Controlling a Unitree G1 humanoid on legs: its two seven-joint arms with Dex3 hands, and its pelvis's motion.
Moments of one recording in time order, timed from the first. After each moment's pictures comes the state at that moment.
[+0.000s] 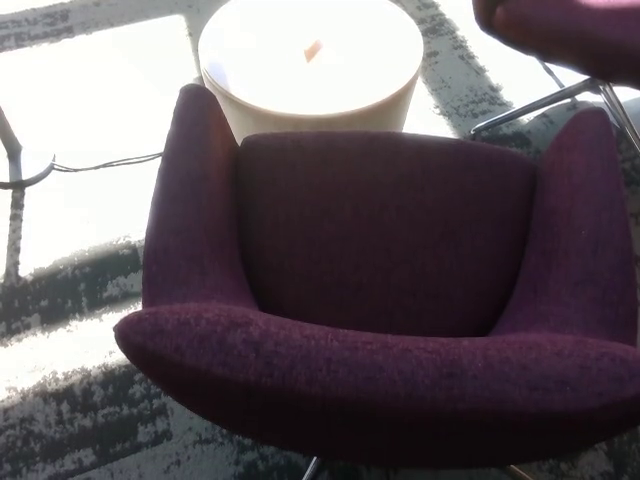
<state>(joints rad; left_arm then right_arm) 0.04 0.23 0.26 1.08 -0.09 -0.26 -0.33 -0.03 -0.26 0.05 1.14 -0.23 -0.35 -0.07</state>
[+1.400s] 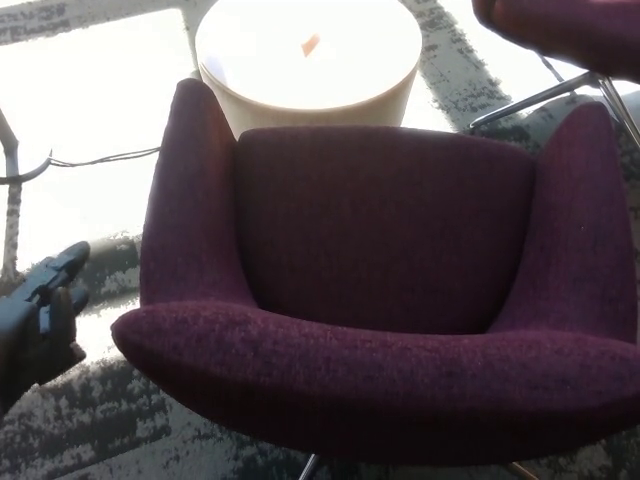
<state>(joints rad) -0.38 0.46 0.14 1.00 -0.09 -0.40 -0.43 -0.05 -0.25 0.04 1.26 -0.23 -0.61 -0.14</state>
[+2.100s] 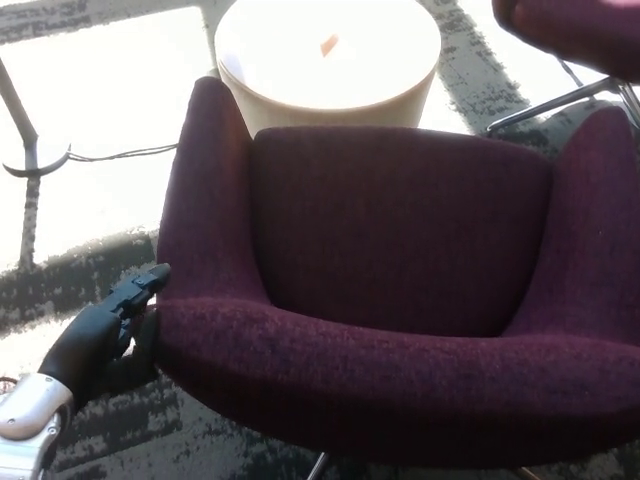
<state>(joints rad) -0.38 0.38 -0.04 0.92 -0.02 -0.34 -0.36 -0.05 -0.25 0.04 1.26 -0.23 -0.61 -0.15</state>
